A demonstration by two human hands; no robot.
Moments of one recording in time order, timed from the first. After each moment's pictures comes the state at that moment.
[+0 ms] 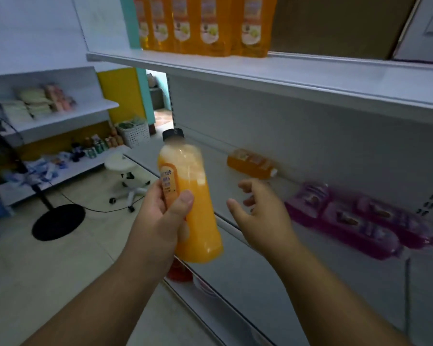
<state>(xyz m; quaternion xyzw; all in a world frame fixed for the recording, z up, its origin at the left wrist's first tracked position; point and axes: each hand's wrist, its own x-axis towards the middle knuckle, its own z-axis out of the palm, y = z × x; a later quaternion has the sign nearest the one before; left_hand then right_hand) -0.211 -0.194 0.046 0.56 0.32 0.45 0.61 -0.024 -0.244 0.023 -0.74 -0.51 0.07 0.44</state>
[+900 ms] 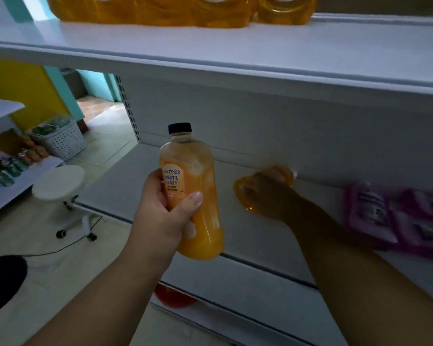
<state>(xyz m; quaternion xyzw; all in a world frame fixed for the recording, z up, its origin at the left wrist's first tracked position) -0.176 0.080 0.024 0.64 0.27 0.34 0.63 0.046 -0.018 -0.003 -0.88 -0.43 0.14 0.16</state>
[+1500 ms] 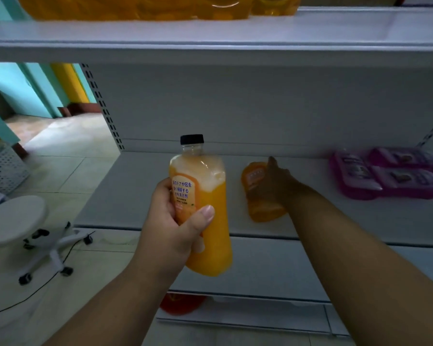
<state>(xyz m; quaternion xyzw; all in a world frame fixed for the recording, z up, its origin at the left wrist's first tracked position) -0.232 0.133 0.016 0.68 0.13 0.22 0.69 0.001 0.002 -0.008 -0.95 -0.10 0.22 0.21</state>
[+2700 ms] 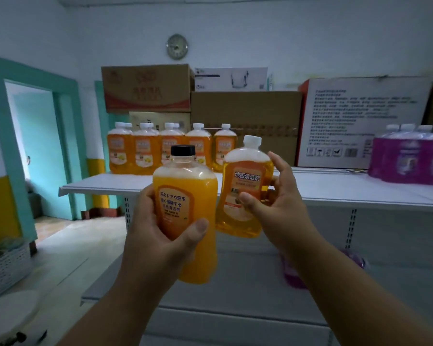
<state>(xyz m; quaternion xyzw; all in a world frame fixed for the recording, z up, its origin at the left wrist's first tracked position) -0.318 -0.002 0.198 0.72 0.01 0.48 0.50 -0.161 -0.158 0.222 -0.64 -0.41 -0.11 0.64</state>
